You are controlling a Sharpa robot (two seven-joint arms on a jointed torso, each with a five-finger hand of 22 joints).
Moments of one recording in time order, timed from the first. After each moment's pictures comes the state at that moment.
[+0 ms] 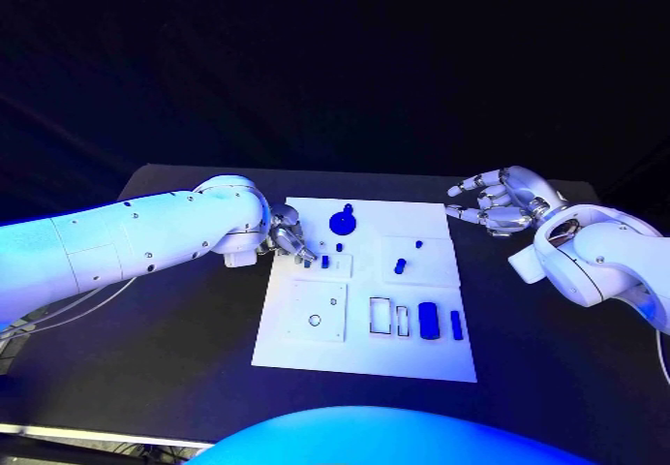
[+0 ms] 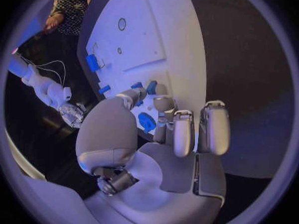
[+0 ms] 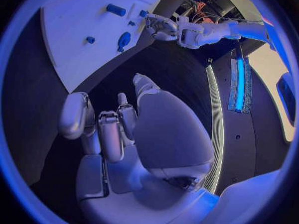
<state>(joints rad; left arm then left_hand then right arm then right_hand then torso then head) 1.20 -0.78 -0.05 1.39 -1.10 0.22 -0.51 1.01 -0.24 0.45 0.25 0.46 1.02 0.01 0.60 0.81 1.34 -0.05 1.07 0.77 1.46 -0.09 1.56 1.31 0.06 1.41 0.02 1.46 1.31 1.24 -0.91 -0.10 1.56 -0.78 -0.44 0.02 1.47 -0.14 0.13 0.29 0.33 0.83 0.18 0.19 0.37 1.35 0.10 1.38 1.31 1.47 0.02 1.52 1.31 0.08 1.38 0.12 1.12 1.30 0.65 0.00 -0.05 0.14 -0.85</state>
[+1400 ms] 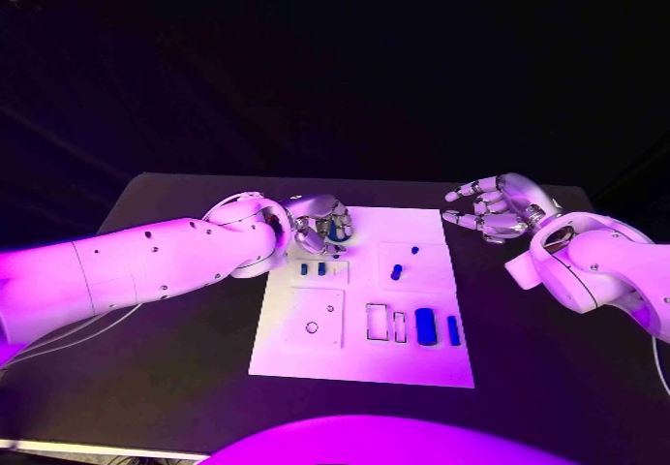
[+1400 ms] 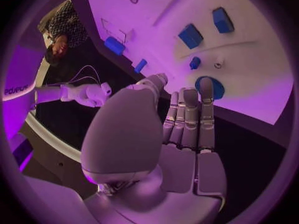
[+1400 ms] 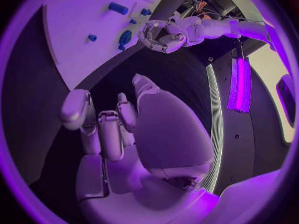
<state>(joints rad) 1.15 -0.73 -0.05 1.39 -1.34 -0.19 0.01 1.52 -0.26 0.38 0.28 0.26 0.72 0.17 0.42 0.48 0.76 0.13 0.68 0.28 0.99 0.06 1.15 0.77 0.17 0.86 0.16 0.92 0.70 1.23 -0.92 -0.10 1.56 -0.78 -0.47 0.04 1.47 -0.14 0.15 0.29 0.33 0.82 0.18 0.19 0.37 1.28 0.10 1.32 1.23 1.47 0.02 1.49 1.31 0.10 1.36 0.12 1.05 1.26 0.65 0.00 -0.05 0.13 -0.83</state>
